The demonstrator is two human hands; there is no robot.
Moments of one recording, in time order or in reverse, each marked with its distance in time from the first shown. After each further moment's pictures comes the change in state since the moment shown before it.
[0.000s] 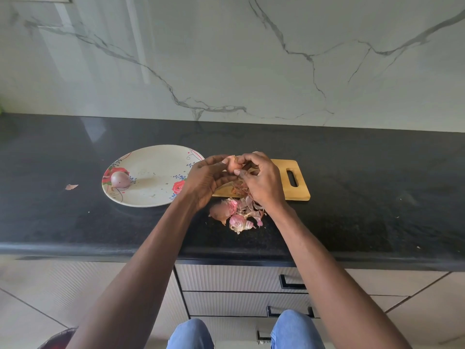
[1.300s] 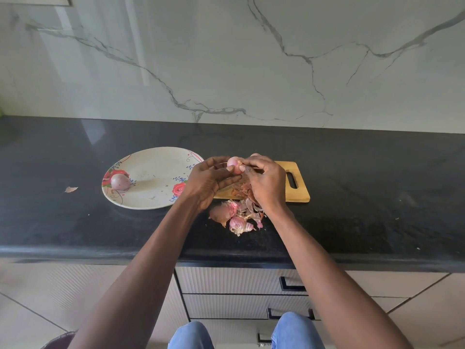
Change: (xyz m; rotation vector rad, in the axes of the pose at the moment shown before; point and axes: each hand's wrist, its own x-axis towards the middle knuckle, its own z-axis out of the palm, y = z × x) left_hand 0.002 -0.003 0.002 -0.041 0.002 0.008; right_hand -0.002 -0.008 -0.004 0.034 0.168 0.026
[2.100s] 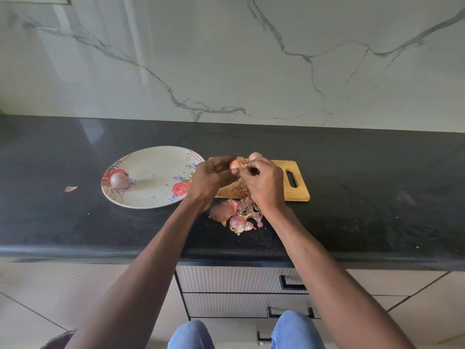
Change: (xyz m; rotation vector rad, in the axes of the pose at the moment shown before) left_hand -0.001 -0.009 0.000 0.334 -0.070 0.217; right_hand -0.002 0.013 0.008 -0.198 0.015 -0.120
